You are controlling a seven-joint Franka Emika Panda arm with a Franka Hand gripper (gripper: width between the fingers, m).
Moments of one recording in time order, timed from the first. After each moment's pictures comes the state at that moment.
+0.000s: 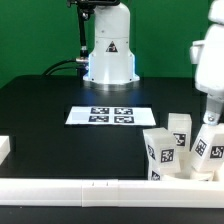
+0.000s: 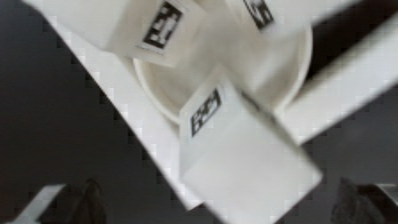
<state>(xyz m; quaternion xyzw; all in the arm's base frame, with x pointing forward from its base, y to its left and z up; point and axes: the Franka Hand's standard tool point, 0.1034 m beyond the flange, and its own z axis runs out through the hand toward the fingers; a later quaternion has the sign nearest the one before) 0.635 0.137 0.110 0.85 0.52 -0.07 0.11</state>
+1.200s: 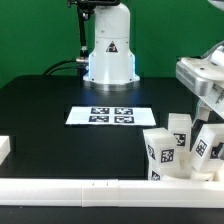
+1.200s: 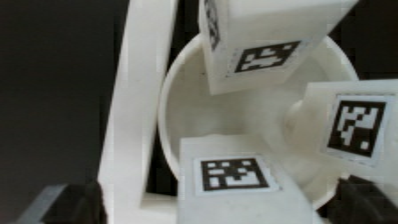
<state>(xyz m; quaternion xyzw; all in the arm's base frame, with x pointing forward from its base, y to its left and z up) 0.641 0.121 0.077 0.65 0.74 -0.14 0.12</state>
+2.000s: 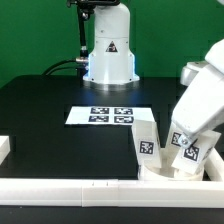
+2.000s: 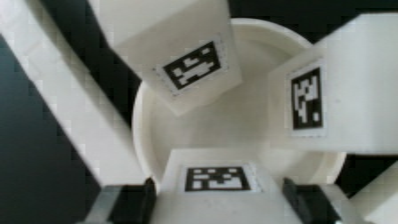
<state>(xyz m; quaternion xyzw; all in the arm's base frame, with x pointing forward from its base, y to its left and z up) 0.642 0.099 0.077 0.88 0.40 -0.18 0.17</state>
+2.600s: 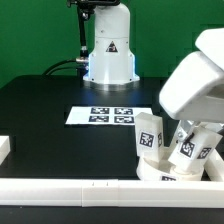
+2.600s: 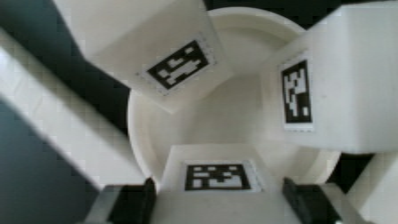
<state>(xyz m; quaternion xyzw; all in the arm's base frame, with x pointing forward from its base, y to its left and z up) 0.633 0.092 0.080 0.96 0.16 -0.17 0.17</state>
